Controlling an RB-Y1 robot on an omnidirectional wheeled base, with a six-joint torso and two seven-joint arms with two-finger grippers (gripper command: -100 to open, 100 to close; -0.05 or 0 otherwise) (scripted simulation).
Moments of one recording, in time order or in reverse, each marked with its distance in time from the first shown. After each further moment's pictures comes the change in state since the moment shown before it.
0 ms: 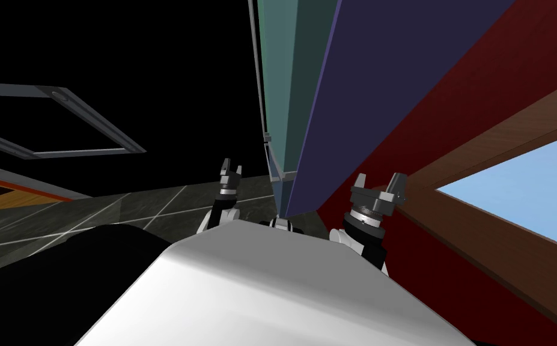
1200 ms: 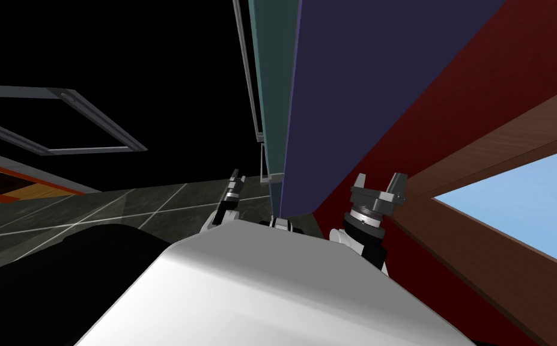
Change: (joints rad) left arm -0.055 0.102 0.018 0.282 0.043 0.011 0.010; right arm 0.000 0.000 0.000 0.000 0.000 0.000 0.000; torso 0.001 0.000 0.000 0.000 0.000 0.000
